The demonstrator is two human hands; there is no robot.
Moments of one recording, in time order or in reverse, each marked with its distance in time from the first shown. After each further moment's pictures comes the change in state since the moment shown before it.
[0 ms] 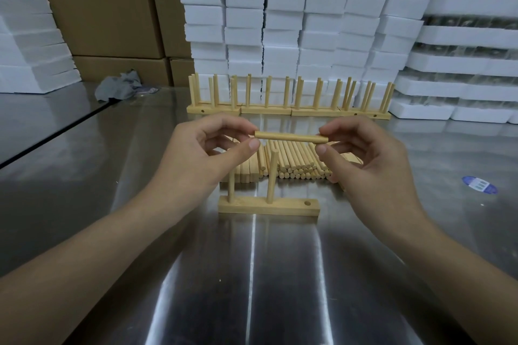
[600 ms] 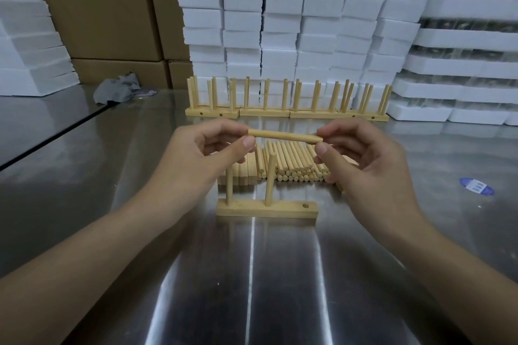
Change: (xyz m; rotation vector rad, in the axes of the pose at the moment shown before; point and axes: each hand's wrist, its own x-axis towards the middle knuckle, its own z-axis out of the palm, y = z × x) left_hand 0.002 0.004 -0.001 -0.010 -0.039 -0.049; right_hand 0.000 -0.004 0.000 0.101 -0.007 0.025
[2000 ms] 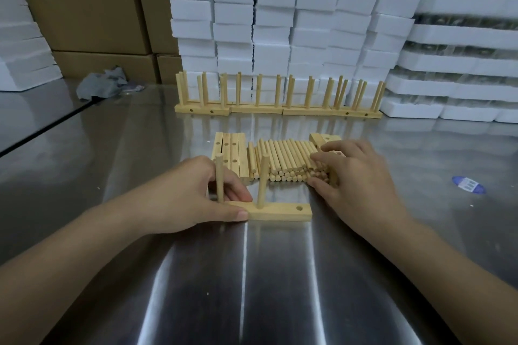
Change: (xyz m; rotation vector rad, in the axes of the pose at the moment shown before) left_hand 0.011 -0.032 -0.019 0.422 -0.573 -0.146; right_hand 0.009 0.044 -0.018 -1.127 -0.200 0.025
